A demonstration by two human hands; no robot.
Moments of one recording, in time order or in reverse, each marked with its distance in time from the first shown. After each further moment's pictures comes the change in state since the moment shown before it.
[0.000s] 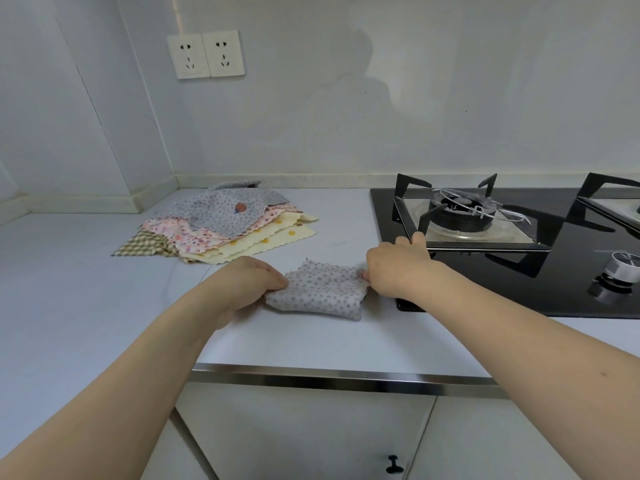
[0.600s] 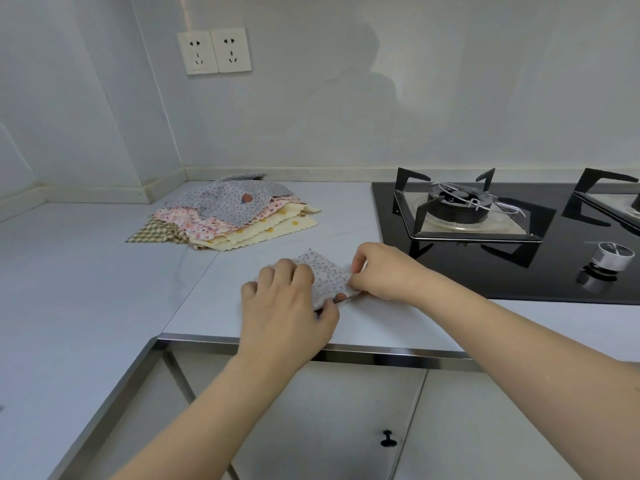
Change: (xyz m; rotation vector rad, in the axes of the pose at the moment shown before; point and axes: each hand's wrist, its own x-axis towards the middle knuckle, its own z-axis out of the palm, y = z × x) left_hand -0.063 -0.026 0.079 0.880 0.607 0.518; right_hand -0.040 -0.007 0.001 0.754 0.008 -0.088
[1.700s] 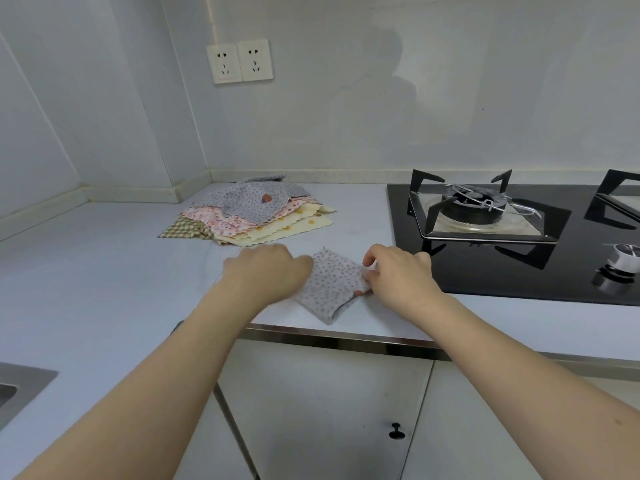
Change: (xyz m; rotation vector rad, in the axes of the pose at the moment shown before) left_hand 0.044 -0.031 -0.054 -0.037 -0.518 -0.210; right_hand -0.016 0.008 0.017 -0.212 0.249 -0.069
